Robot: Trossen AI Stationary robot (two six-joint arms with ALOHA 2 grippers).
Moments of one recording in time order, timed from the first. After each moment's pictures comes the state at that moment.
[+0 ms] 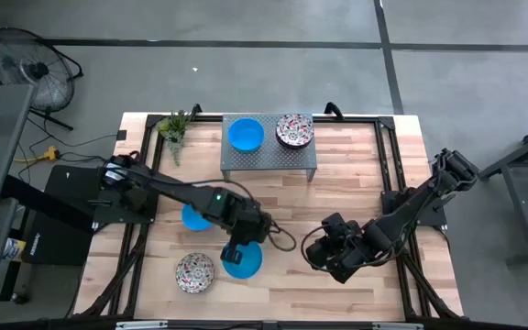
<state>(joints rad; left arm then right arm) -0.30 1.81 1.64 -1.02 0.05 -0.01 0.66 1.55 1.20 -0.86 0.49 1.69</state>
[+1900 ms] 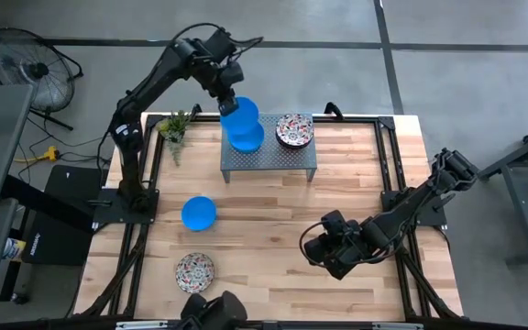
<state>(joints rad) 0.74 1.91 2.26 -1.45 0.20 0.28 0.63 1.55 1.20 -0.87 0.46 1.73</state>
